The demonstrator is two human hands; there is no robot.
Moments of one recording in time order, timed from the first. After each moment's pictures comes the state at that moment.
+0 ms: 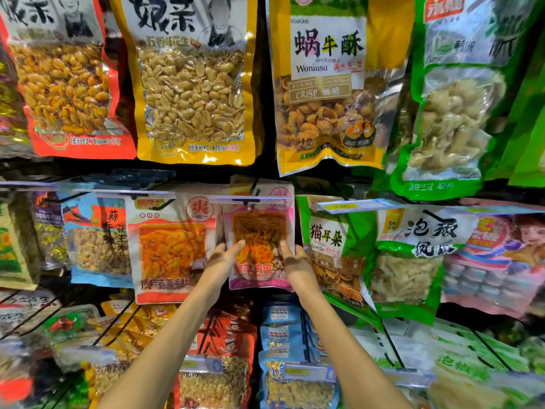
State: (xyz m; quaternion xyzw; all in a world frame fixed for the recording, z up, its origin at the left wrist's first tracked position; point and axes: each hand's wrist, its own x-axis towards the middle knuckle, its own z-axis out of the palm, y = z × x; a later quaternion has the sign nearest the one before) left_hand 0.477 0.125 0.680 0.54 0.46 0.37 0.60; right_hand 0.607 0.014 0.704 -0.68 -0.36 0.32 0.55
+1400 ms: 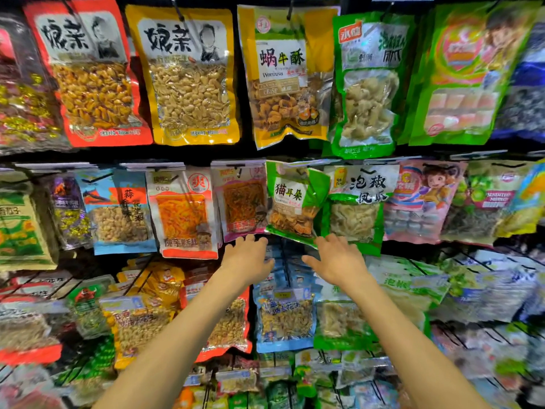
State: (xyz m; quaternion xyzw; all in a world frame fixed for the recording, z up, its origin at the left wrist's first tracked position) left_hand 0.445 -0.049 0.716 0.92 0.38 0.02 0.00; right_hand 0.607 -0.163 0.707 -0.87 -0.50 -0.04 0.01
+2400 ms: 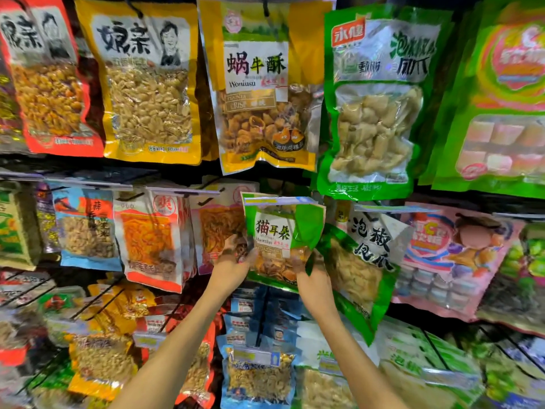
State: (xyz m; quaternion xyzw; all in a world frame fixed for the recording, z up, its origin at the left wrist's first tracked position) left_hand 0.556 0.045 0.669 0.70 0.43 0.40 0.40; right_hand 0.708 -0.074 0.676 -0.69 -0.44 0.19 0.54
